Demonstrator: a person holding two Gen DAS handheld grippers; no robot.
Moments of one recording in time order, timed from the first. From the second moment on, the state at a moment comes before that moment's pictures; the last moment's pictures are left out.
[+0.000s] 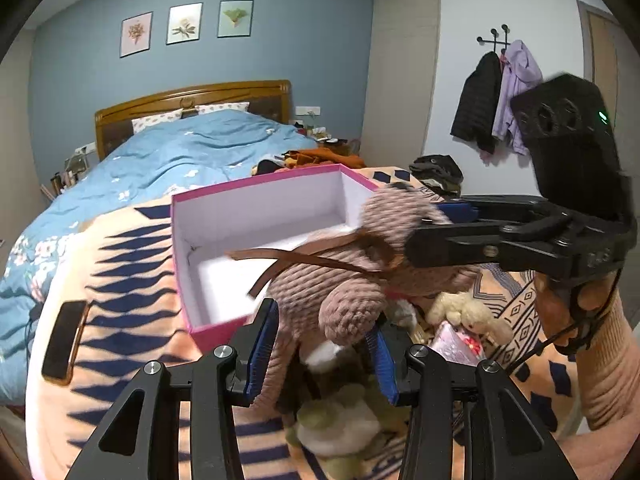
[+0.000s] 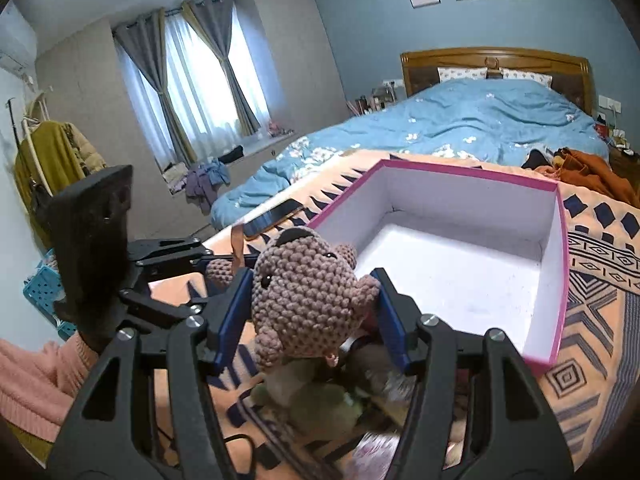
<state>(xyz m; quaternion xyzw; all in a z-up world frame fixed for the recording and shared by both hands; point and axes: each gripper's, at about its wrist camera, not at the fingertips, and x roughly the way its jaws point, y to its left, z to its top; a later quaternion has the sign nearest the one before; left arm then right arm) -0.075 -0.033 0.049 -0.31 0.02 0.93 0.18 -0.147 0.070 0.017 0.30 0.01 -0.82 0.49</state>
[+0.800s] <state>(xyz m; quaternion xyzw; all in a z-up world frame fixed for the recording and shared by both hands) -0.125 -0.039 0.046 -0.33 0.03 0.93 0.15 -0.199 0.067 0.045 0.29 -0.09 -0.81 0.50</state>
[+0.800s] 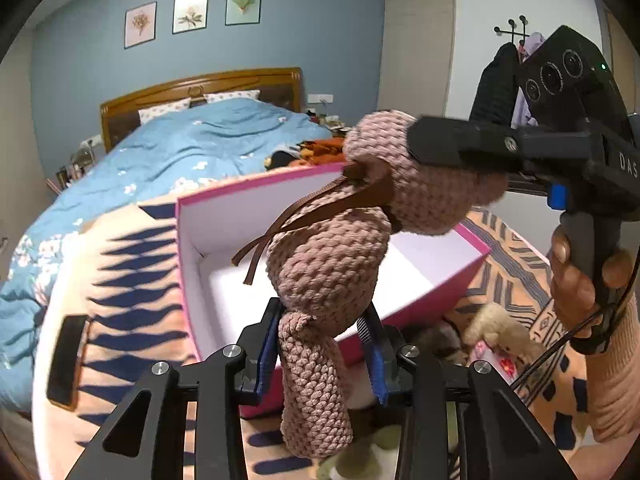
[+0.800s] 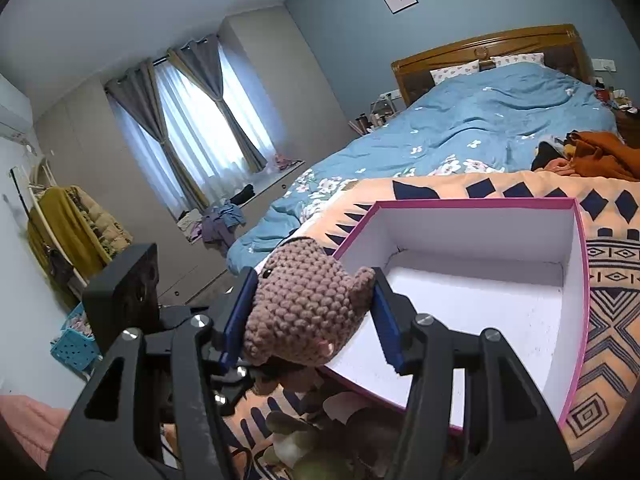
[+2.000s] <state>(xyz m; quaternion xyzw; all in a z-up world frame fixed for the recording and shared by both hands) -0.124 -0.065 0.026 -0.31 0.01 0.95 0.09 -0.207 0.076 -0.027 0.35 0.00 -0.86 0.38</state>
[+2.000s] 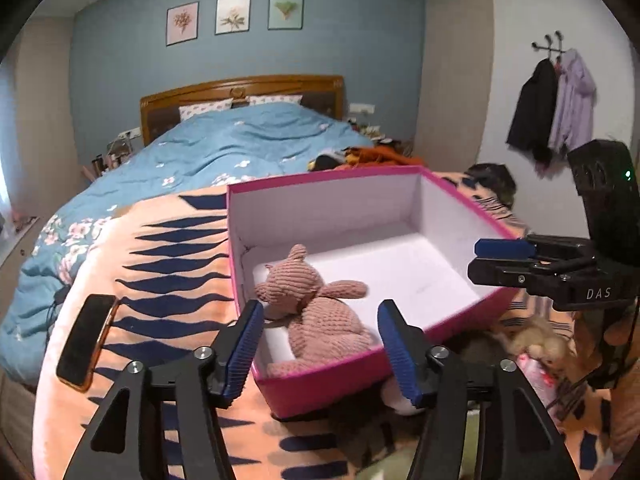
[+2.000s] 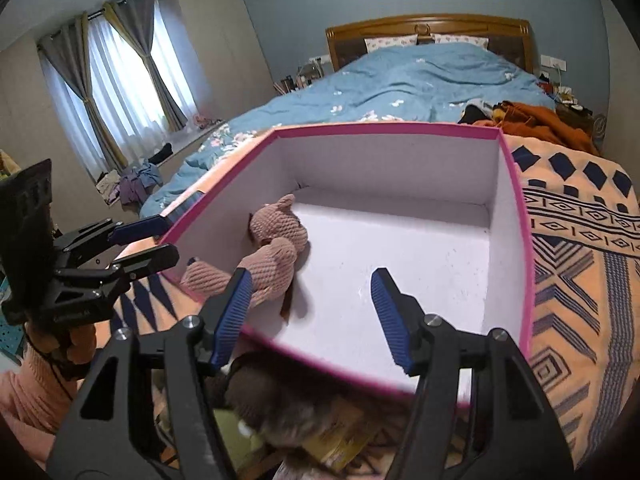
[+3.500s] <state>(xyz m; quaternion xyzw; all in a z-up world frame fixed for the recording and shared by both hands) -0.104 -0.038 -0.043 -0.39 -0.05 0.90 0.18 -0.163 0.077 -0.085 0.41 -0.03 -0.84 0.35</state>
